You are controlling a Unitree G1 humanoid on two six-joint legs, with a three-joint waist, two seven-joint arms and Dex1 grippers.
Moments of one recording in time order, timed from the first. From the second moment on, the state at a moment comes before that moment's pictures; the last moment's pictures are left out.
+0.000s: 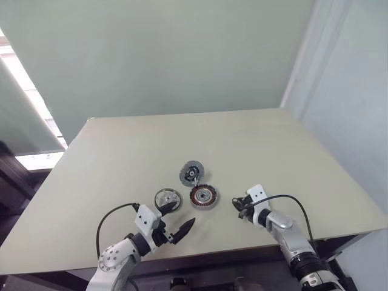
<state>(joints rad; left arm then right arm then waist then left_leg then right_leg) 0.23 0.36 -0.03 -0.15 -0.32 0.04 -0.72 -0.28 -0.17 0.13 0.54 0.08 0.03 0.55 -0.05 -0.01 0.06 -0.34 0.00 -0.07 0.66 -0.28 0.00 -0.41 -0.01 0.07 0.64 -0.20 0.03</state>
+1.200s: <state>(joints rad) 0.23 0.36 -0.02 -0.15 -0.31 0.01 -0.70 -0.38 -0.03 0.27 0.30 0.06 0.32 0.51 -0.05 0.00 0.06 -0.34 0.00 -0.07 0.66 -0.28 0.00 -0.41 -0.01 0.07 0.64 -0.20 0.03</state>
